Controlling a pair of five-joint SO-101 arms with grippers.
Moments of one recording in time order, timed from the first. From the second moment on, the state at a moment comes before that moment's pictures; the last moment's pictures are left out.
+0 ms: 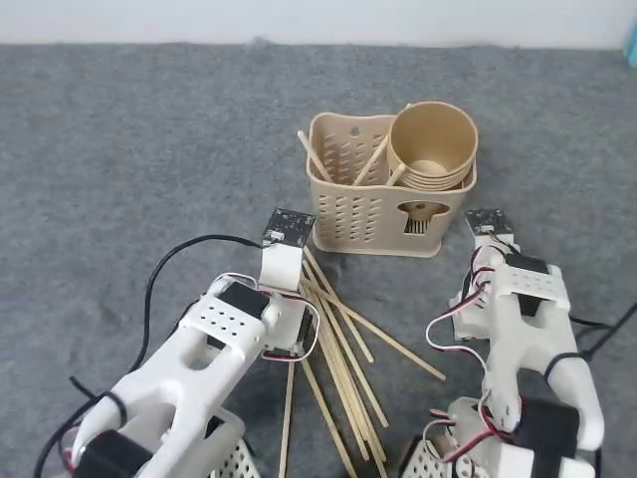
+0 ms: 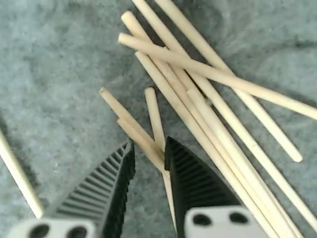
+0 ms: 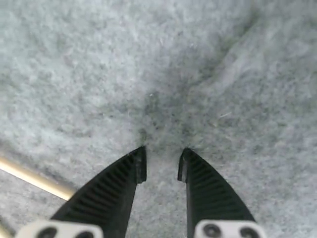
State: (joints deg) left arm 21.5 -28.0 66.4 55.0 18.2; right arm 7.7 -15.2 55.4 60.1 16.0
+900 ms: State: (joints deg) left arm 21.5 -28.0 66.8 47.2 8.6; right arm 7.7 -15.2 55.3 61.1 16.2
